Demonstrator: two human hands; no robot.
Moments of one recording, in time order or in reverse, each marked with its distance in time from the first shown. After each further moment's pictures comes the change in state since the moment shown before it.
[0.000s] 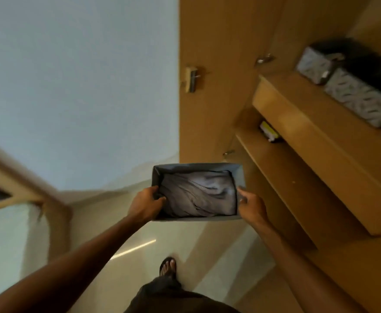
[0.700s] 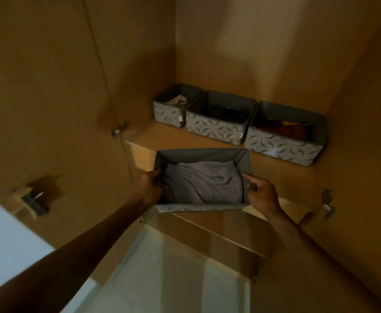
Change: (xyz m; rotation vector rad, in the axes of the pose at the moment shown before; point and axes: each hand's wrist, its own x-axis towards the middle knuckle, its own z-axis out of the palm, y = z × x) left_hand 0.230 0.400 0.102 0.074 -0.328 0.846; right_hand 0.115 0.078 -0.267 0.228 0.738 0.240
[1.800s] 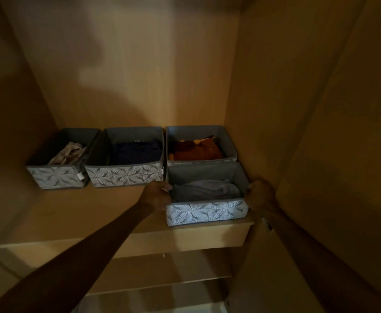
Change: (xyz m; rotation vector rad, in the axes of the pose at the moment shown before) left_hand 0.207 0.155 0.162 -0.251 -0.555 0.083; right_hand 0.072 0.064 -0.135 -0.407 0.354 0.502
